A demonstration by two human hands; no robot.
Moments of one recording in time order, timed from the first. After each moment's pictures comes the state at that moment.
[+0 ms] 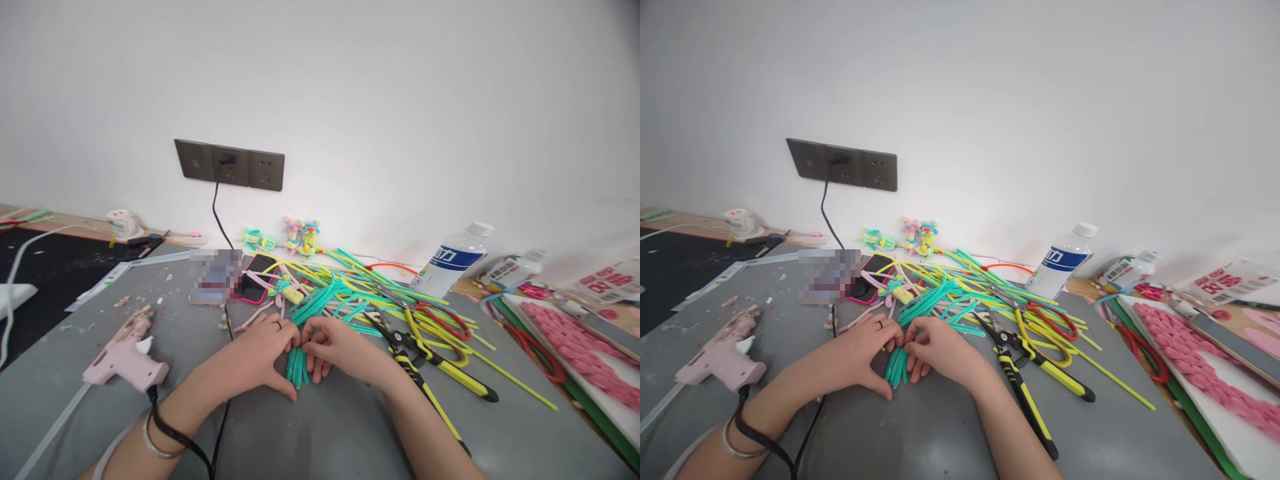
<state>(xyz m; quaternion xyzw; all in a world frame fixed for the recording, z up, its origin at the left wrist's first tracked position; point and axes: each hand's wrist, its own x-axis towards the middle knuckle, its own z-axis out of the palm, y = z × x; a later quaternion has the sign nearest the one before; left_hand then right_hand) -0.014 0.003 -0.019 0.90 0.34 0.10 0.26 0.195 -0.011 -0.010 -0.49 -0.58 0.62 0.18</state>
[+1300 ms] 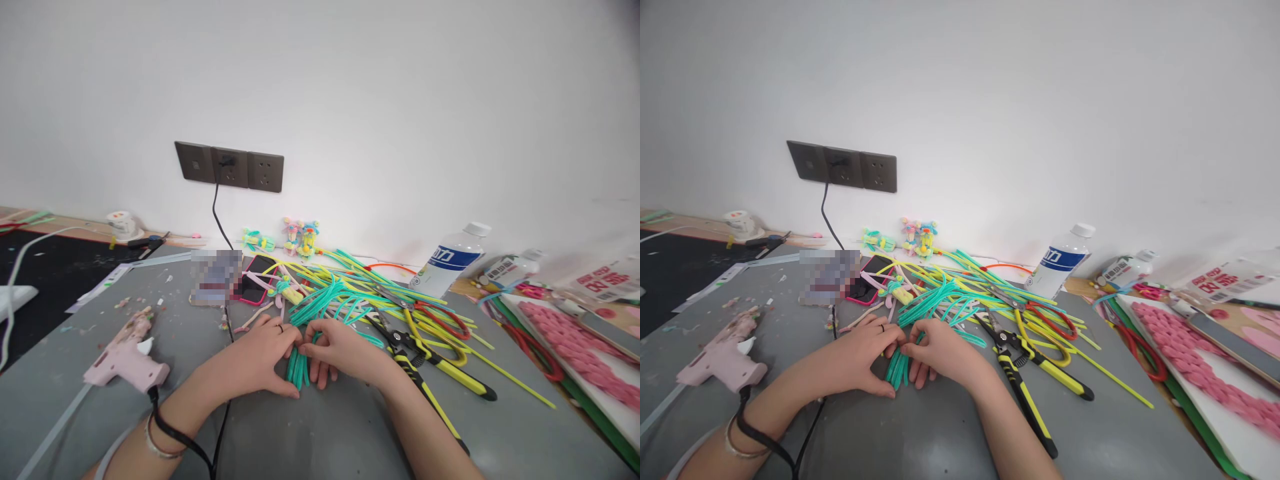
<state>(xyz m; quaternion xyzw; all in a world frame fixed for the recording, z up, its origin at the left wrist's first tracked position) -0.008 -0.004 0.001 0.90 0.35 0.06 0.24 0.194 -0.012 -0.006 -0.51 -0.60 0.60 0.15</state>
